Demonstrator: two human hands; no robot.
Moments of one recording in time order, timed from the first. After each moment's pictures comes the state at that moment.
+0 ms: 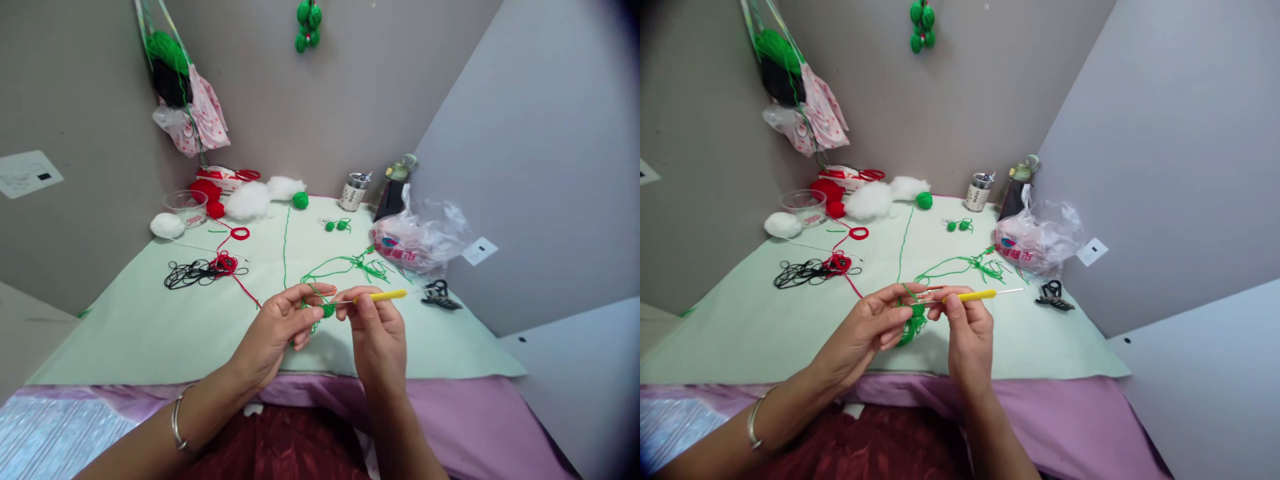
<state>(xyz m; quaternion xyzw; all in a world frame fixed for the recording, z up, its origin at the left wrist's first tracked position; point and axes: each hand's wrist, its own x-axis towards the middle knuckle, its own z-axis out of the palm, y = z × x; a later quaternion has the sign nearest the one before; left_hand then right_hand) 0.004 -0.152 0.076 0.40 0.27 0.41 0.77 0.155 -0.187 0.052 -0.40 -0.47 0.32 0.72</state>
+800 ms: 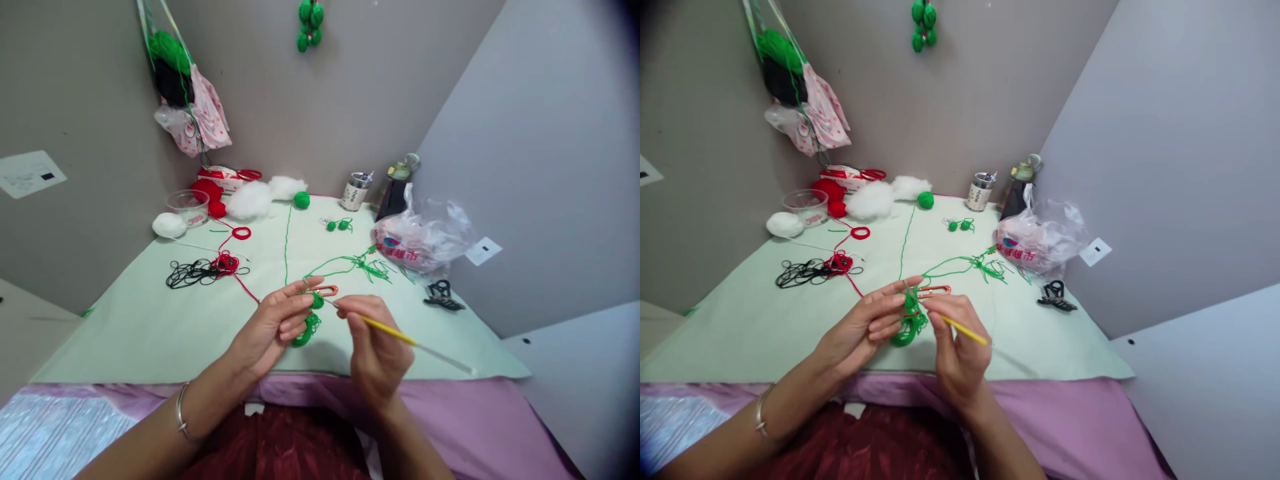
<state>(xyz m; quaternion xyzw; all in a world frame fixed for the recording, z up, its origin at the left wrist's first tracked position) 0.001 -0.144 0.068 0.29 0.22 0.40 0.84 0.153 -0.194 0.047 -0.44 -0.64 0.02 0.63</state>
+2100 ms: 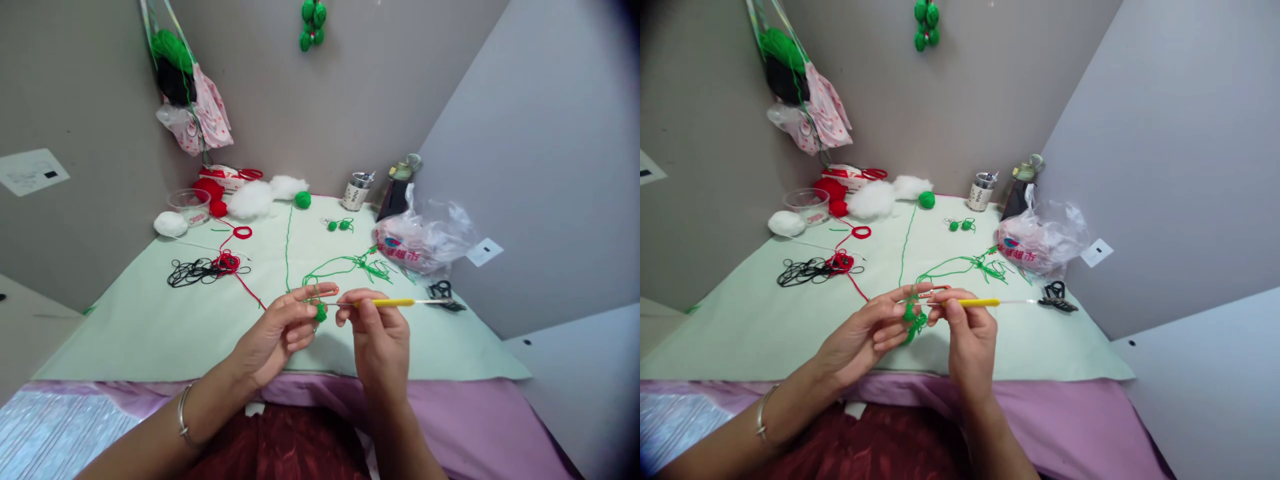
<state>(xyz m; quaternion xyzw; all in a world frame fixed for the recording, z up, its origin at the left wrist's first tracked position) -0.001 -0.147 0.068 0.30 0.20 0.36 0.86 0.152 -0.189 0.052 -0.39 -0.45 0.34 0.73</state>
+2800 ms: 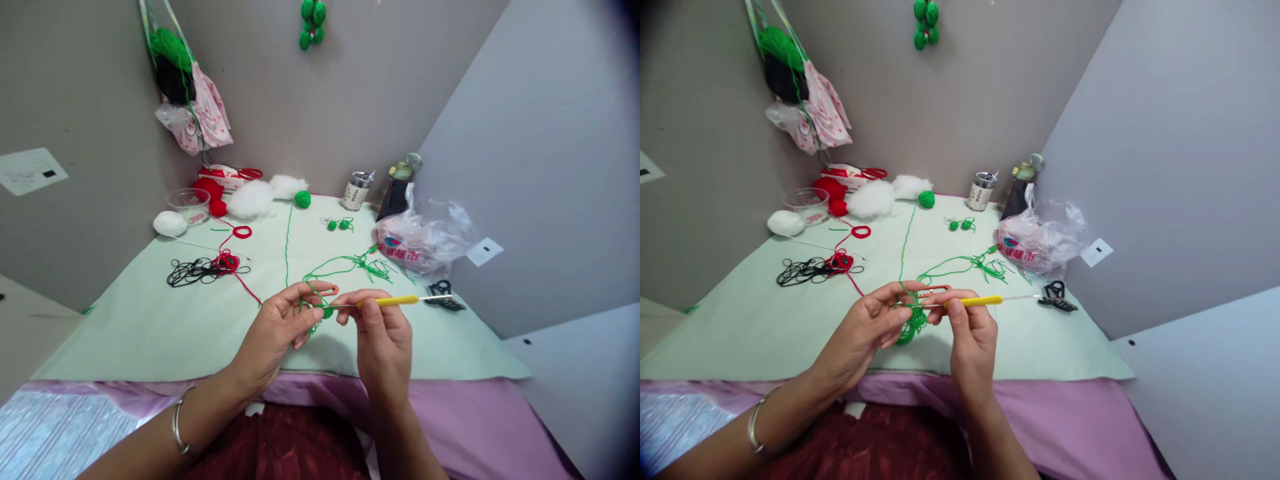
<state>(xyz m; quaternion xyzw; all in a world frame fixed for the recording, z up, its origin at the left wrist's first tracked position) 0.001 -0.155 0.069 0.45 0.28 0.43 0.73 0.152 -0.195 0.057 -0.40 -0.49 0.30 0.71</state>
